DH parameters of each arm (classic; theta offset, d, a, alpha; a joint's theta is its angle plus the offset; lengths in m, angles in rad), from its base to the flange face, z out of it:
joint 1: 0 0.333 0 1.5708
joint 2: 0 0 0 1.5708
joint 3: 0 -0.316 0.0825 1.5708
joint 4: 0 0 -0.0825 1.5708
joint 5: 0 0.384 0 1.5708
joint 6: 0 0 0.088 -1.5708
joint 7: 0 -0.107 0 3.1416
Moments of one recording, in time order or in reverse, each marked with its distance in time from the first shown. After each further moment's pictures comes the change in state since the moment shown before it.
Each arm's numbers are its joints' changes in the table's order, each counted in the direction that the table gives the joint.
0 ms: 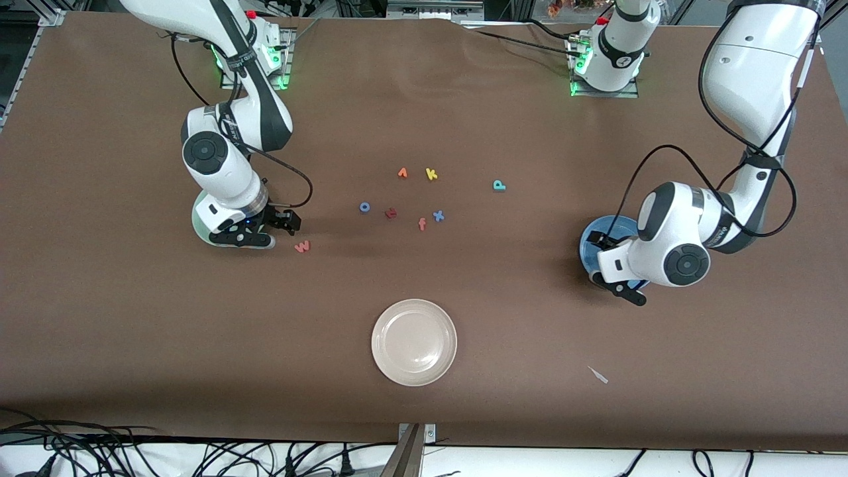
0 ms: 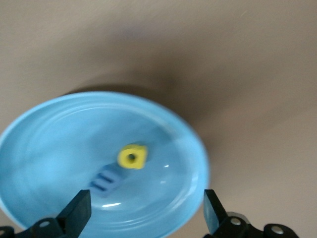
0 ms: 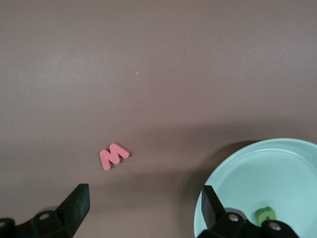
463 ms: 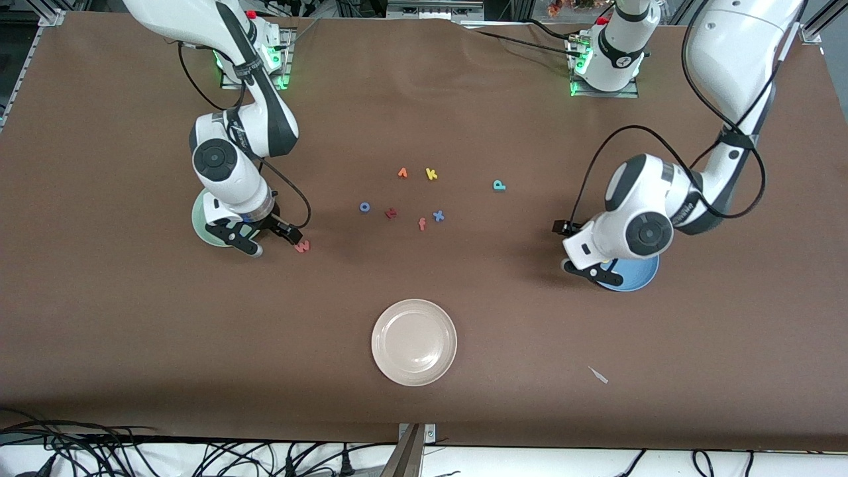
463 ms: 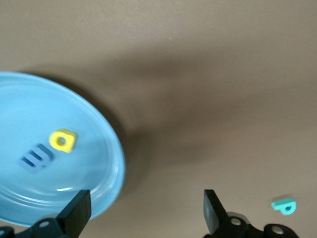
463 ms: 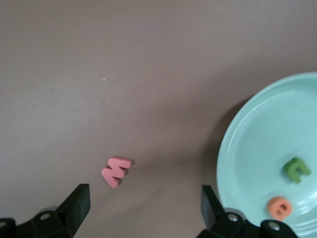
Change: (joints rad) left arm -0.001 0.126 0.119 0.161 -0.008 0.101 0.322; right arm 0.003 -0.042 -0.022 -0.011 0.001 0.012 -0.424
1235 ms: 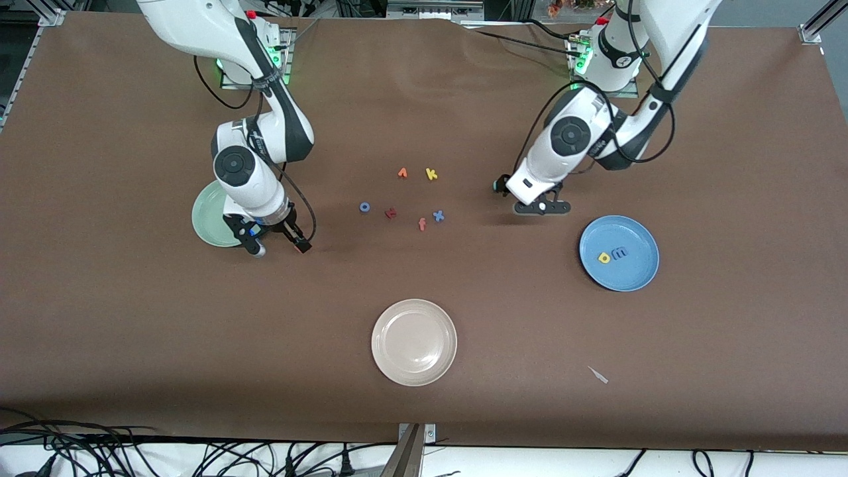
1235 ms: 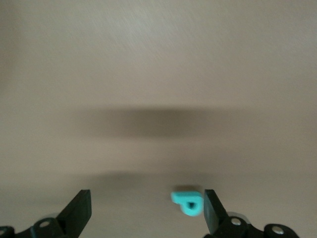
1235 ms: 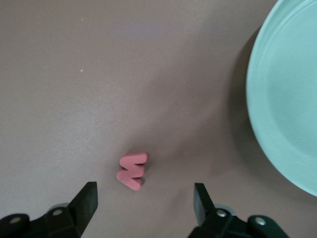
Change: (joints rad) left arm -0.018 0.153 0.233 0.450 -0.001 0.460 0.597; right arm 0.011 -0.088 -0.028 -0.003 0.080 0.112 -0.296
